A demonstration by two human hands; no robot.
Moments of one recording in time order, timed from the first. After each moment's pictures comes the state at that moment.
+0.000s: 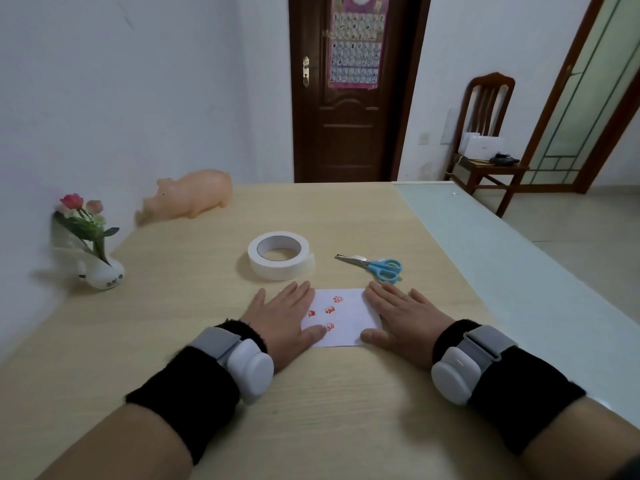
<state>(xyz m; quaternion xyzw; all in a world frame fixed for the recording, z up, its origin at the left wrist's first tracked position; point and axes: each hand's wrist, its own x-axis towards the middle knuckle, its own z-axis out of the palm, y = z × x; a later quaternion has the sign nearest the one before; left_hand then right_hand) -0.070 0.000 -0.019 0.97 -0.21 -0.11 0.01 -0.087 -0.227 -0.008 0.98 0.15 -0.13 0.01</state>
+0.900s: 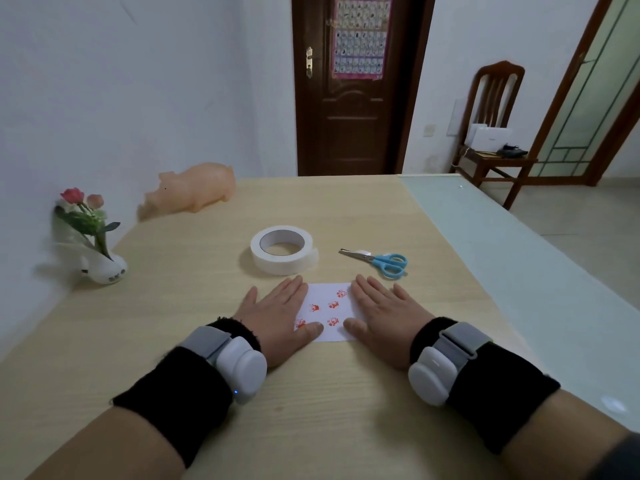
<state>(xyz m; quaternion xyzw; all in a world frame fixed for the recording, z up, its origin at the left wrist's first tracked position) -0.074 0.008 -0.016 0.98 -0.17 -0.12 0.01 -0.085 -0.194 -0.013 0.98 0.14 -0.12 -0.01</state>
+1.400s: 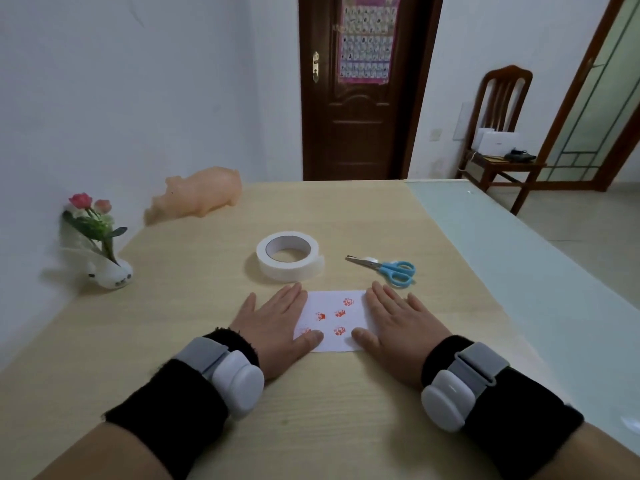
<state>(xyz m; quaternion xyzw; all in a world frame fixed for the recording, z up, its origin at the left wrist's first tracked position) -0.075 0.015 -0.015 0.98 -0.17 -0.12 0.00 -0.088 -0.199 -0.020 0.99 0.12 -0.09 0.01</state>
